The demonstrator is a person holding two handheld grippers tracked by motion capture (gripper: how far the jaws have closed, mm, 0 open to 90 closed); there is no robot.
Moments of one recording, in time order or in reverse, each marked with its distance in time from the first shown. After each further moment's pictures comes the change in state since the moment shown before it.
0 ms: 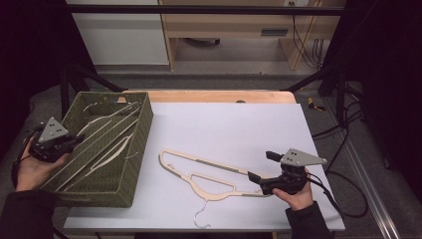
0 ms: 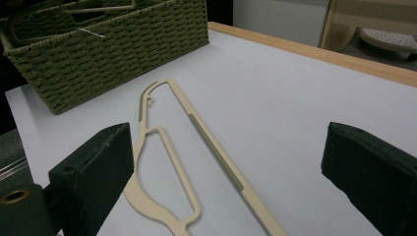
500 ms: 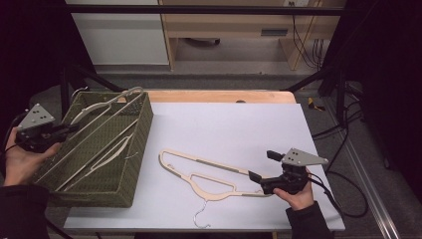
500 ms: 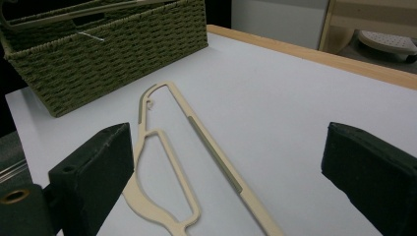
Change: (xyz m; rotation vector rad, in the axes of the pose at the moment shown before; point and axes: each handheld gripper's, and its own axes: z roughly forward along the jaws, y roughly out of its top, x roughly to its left) left arm 0.017 0.033 -0.033 -0.099 -0.041 -0.064; right arm -0.001 0.001 -0.002 -0.008 0.000 0.001
